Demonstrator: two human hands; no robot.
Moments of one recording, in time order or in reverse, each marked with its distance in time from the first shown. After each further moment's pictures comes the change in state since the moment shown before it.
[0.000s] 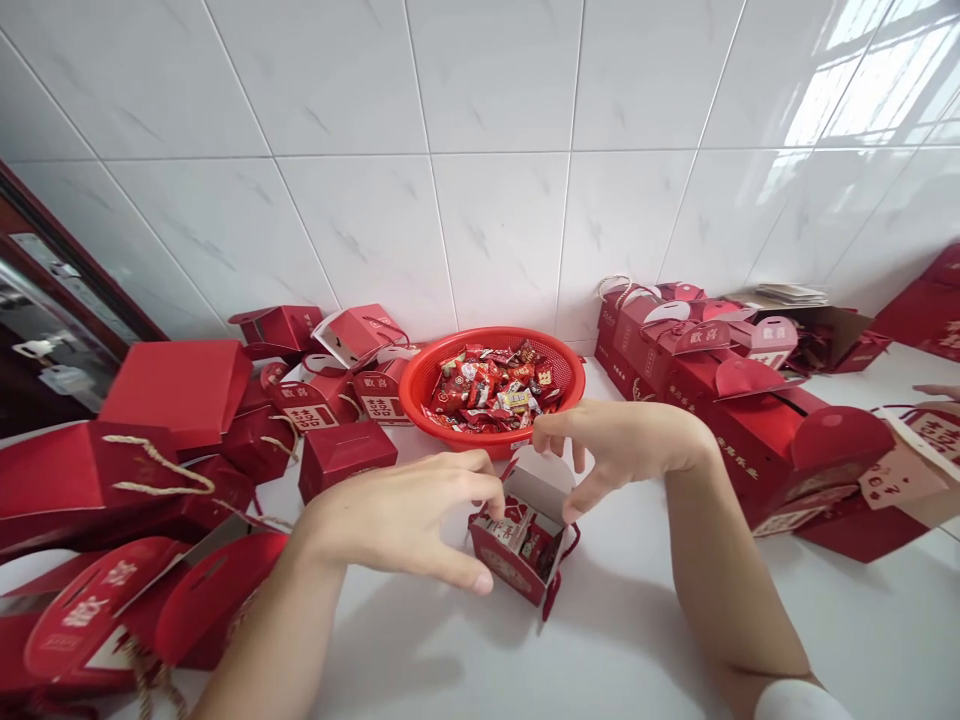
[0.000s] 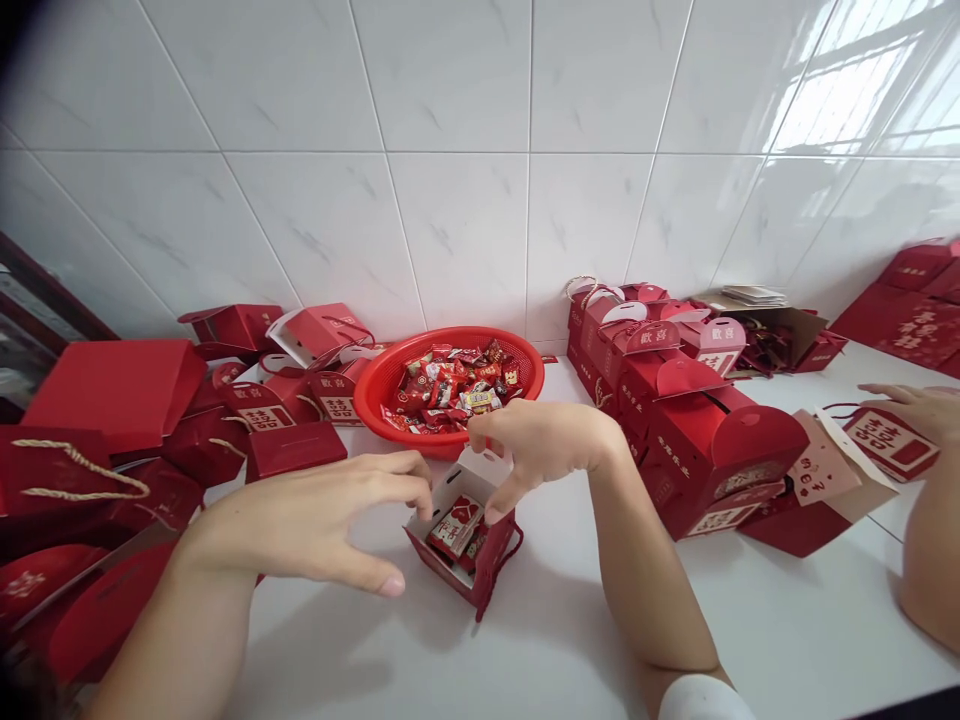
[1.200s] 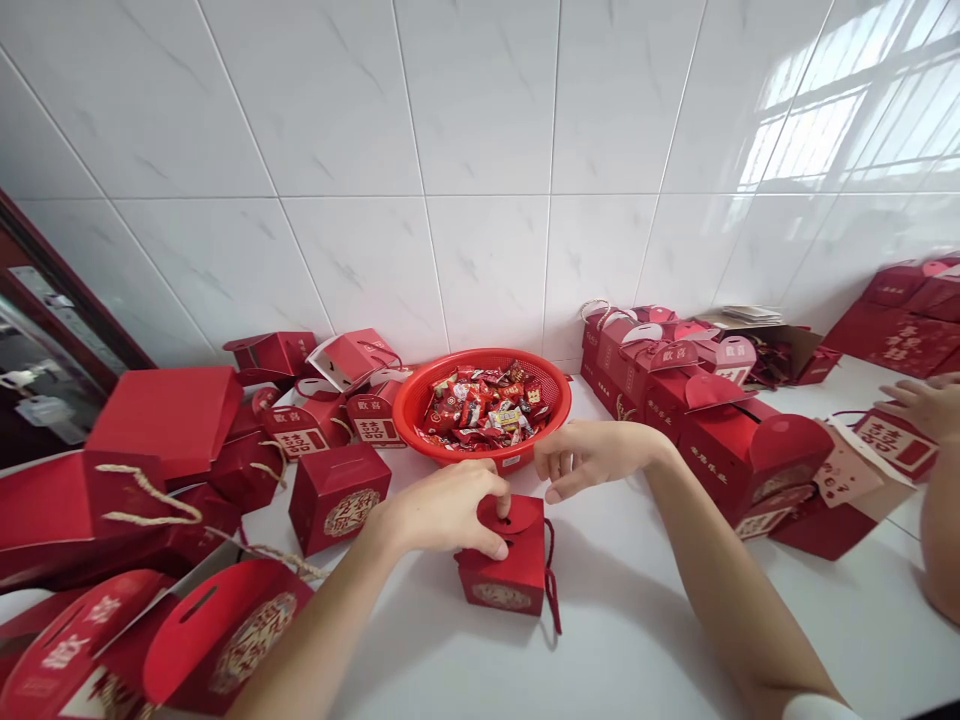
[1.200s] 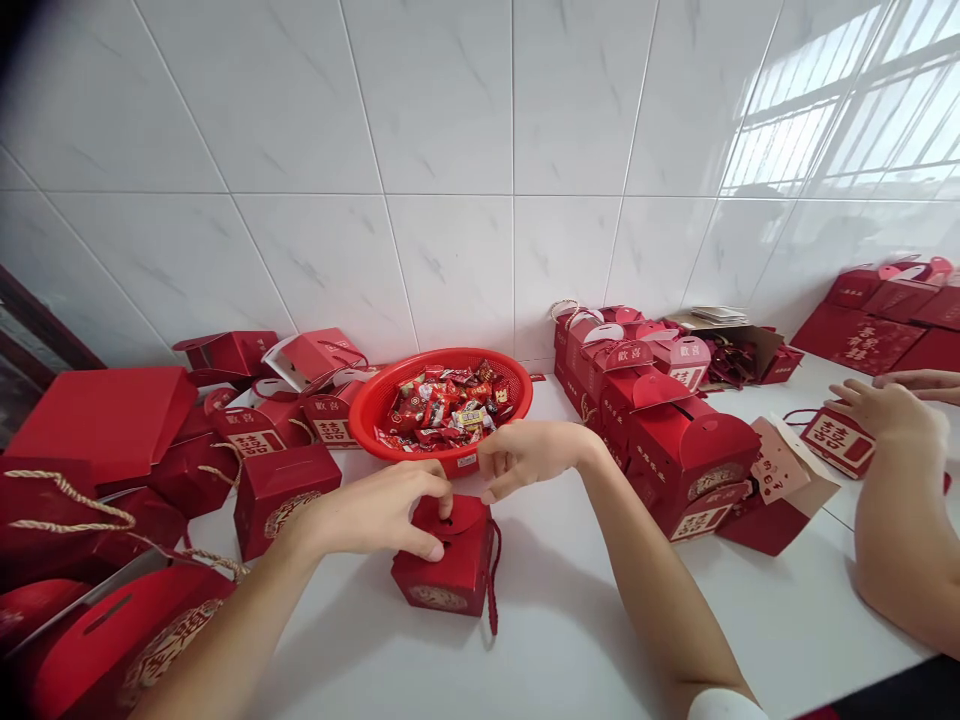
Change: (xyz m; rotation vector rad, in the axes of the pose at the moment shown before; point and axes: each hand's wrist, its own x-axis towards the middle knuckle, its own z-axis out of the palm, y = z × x) left_hand 0.039 -0.002 0.012 -0.020 0.044 -0.106; right_hand 0.012 0.031 0.014 0.230 -0.015 -0.123
